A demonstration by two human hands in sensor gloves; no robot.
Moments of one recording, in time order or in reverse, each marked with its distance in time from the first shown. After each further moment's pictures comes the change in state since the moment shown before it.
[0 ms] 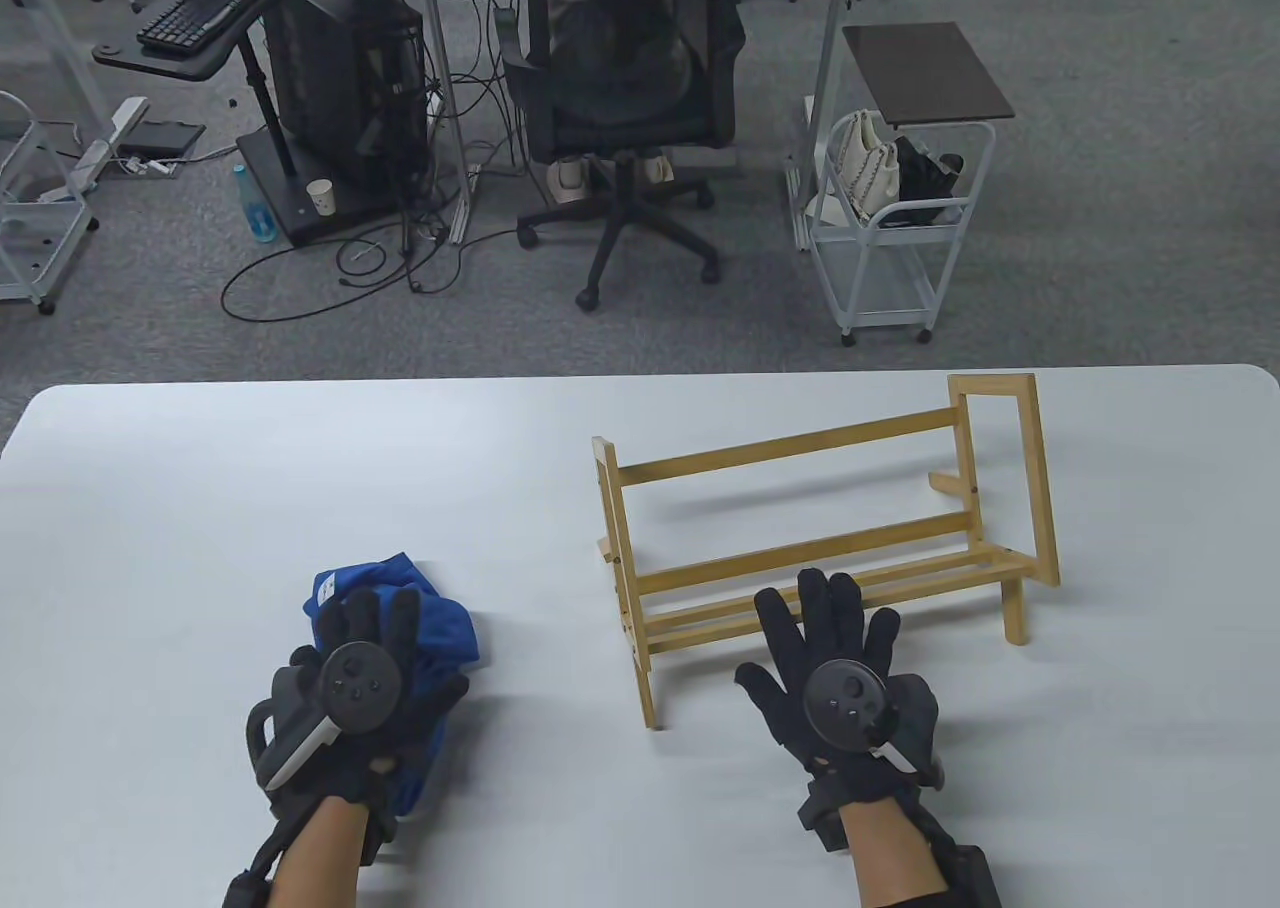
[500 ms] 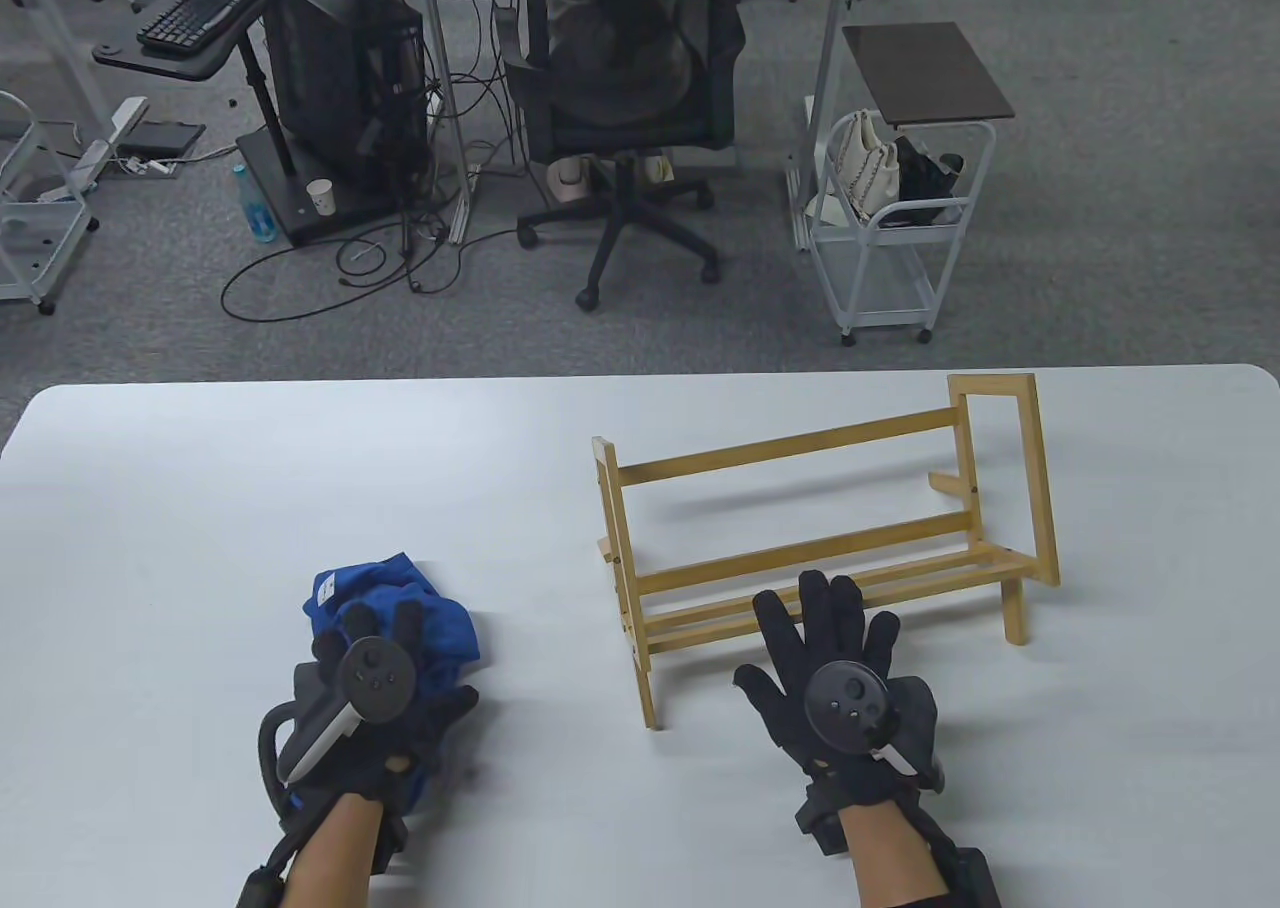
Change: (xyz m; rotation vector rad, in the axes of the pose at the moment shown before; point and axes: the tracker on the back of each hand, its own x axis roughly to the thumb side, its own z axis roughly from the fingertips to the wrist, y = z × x) left_hand 0.003 -0.019 -0.008 -0.140 0.112 -0.015; right_hand -0.001 0.002 0.001 0.008 0.009 -0.027
